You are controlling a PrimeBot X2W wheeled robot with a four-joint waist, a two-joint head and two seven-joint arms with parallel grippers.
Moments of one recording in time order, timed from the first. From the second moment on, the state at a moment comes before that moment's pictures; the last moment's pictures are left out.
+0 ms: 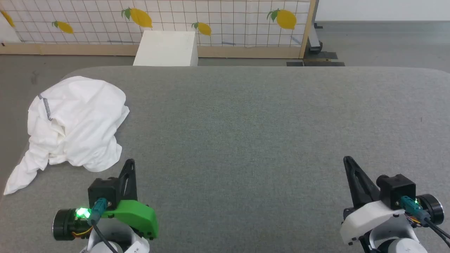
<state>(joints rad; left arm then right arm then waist) -0.01 0.05 0.00 0.00 -0.01 0.00 0.00 0.02 -0.05 0.00 0.00 0.01 0.13 0.00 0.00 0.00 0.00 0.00</state>
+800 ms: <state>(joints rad) -0.01 0.05 0.00 0.00 -0.01 0.00 0.00 0.02 -0.05 0.00 0.00 0.01 0.13 0.00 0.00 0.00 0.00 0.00</state>
